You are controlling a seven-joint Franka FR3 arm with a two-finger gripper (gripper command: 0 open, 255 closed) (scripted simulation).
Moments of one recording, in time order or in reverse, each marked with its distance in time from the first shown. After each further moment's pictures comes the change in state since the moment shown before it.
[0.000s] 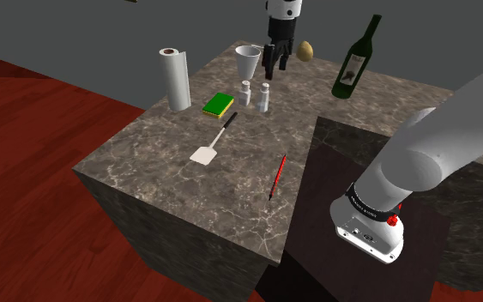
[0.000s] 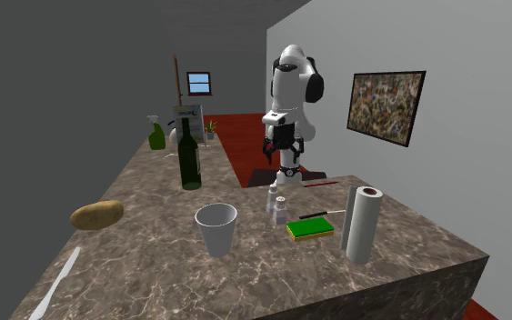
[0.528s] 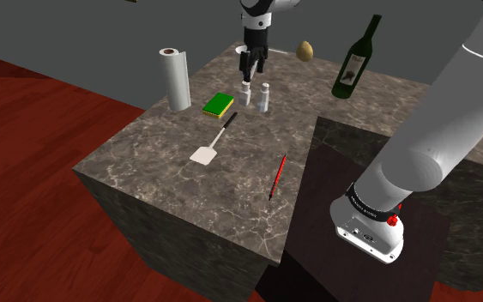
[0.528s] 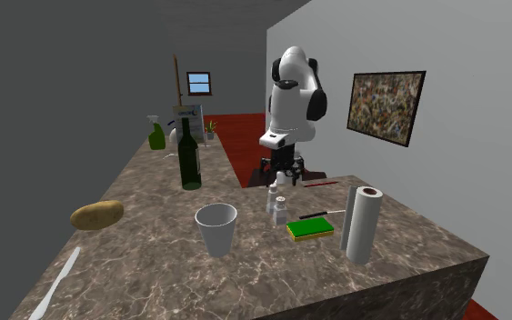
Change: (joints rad) arm 0.010 0.315 -0.003 0.219 0.019 0.095 -0.048
